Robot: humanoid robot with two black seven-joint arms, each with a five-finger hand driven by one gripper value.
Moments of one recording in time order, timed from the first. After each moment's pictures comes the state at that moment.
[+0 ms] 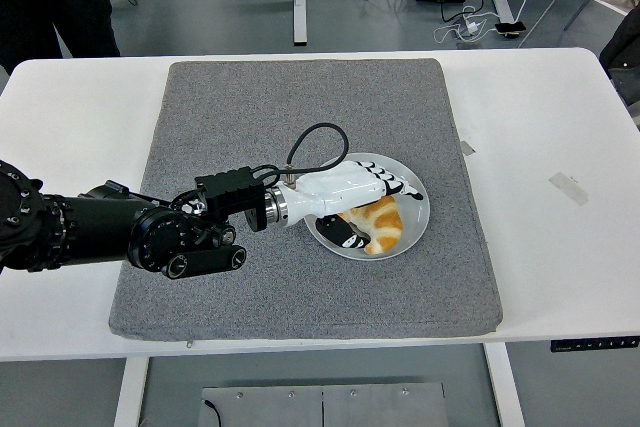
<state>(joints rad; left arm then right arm) -1.27 0.00 0.56 -0.92 0.89 0.53 -0.47 -0.09 0.00 0.06 0.16 -0.08 -0.05 0.23</state>
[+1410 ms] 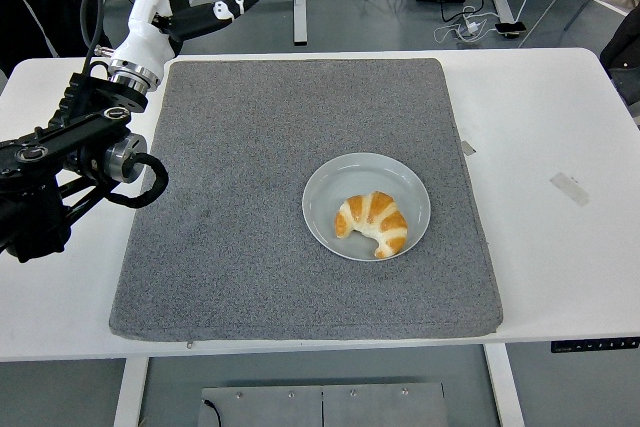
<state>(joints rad) -0.98 0.33 -0.44 -0.95 0.27 0.29 -0.61 -0.09 0.00 0.06 0.16 -0.08 -0.05 0.23</state>
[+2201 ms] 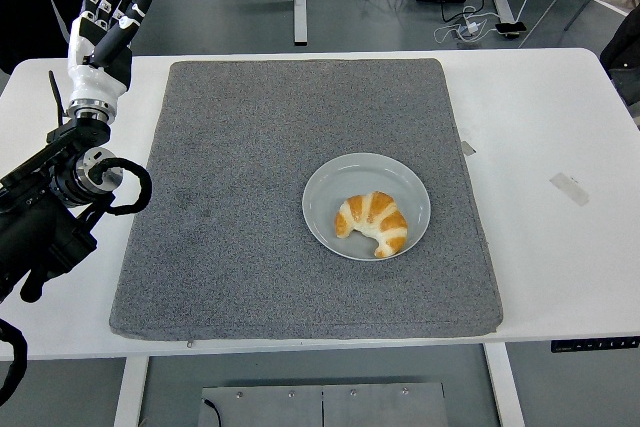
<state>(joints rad) -0.90 0.14 -0.73 -0.47 -0.02 -0.12 -0.61 -0.09 0.00 0.07 0.18 -0.08 -0.05 0.23</state>
